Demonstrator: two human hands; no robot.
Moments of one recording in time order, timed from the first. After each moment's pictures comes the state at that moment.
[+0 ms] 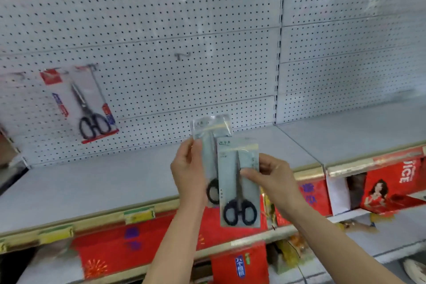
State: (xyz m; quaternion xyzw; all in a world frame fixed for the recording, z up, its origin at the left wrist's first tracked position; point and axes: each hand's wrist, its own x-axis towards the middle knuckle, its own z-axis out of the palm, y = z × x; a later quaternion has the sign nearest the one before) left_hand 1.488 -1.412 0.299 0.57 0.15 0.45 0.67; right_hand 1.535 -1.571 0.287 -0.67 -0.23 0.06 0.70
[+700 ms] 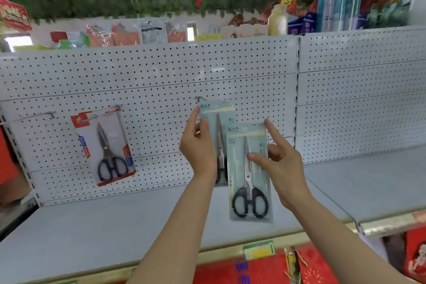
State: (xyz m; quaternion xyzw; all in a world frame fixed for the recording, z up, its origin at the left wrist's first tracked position) left_hand 1.580 -1.347 0.413 0.57 0.13 0.58 0.57; right_hand 1.597 -1.505 0.383 -0.62 -0.29 -0.09 0.73
